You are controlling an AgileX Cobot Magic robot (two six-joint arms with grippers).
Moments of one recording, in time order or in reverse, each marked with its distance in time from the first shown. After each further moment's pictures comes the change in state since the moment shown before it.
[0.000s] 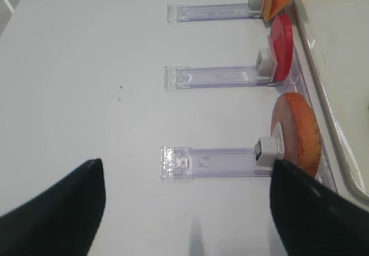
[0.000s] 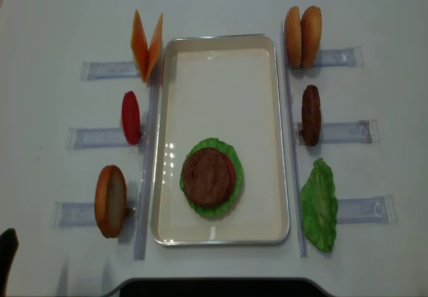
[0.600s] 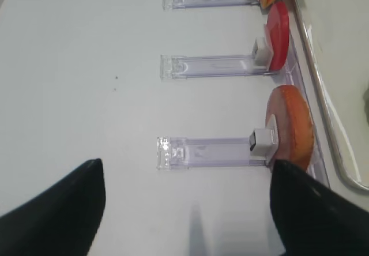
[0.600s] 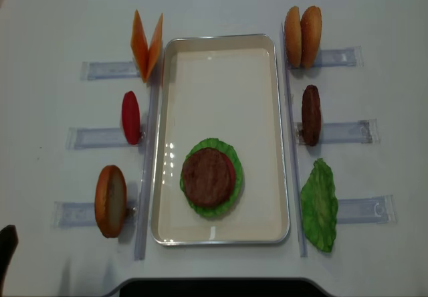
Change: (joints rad) left arm 0.000 0.112 -0.062 -0.015 0.033 0.004; right arm 0.000 0.000 0.000 0.000 -0.001 0.000
